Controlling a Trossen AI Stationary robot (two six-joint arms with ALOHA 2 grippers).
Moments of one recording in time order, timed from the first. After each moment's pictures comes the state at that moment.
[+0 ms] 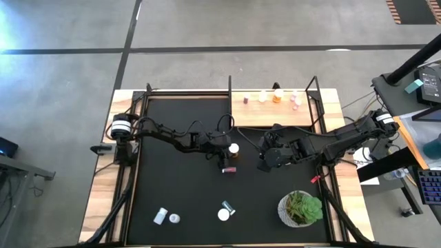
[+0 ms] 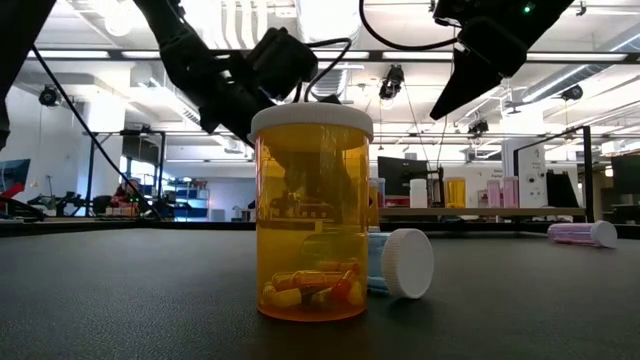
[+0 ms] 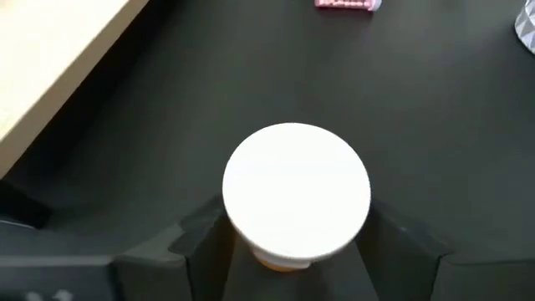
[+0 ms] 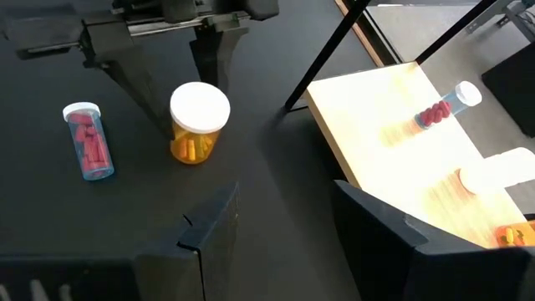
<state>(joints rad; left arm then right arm) 0.06 1.88 0.96 0.36 -0.05 -0.14 0.25 1.31 0.92 -0.59 0.63 0.34</state>
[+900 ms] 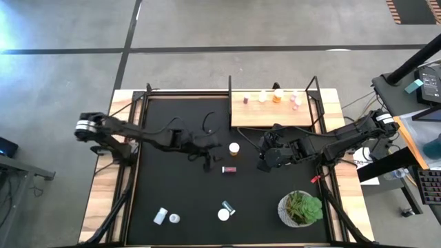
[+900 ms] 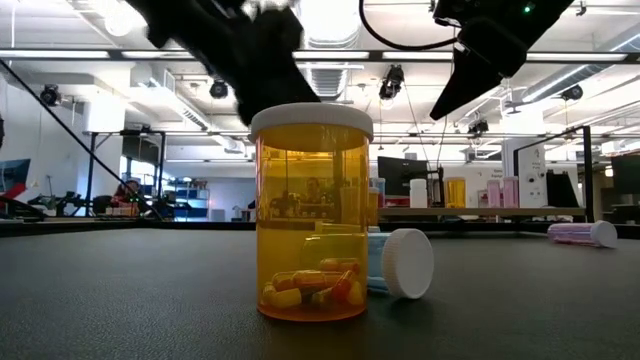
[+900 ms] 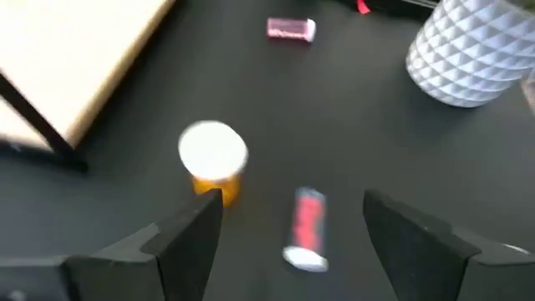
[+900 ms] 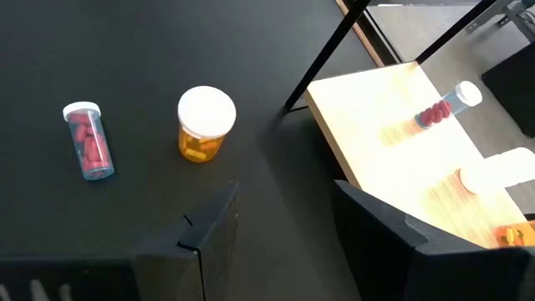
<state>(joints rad) -0.06 1.48 0.93 -0.05 -0.10 -0.27 0.25 1.31 0.92 -0.59 0.63 0.34</state>
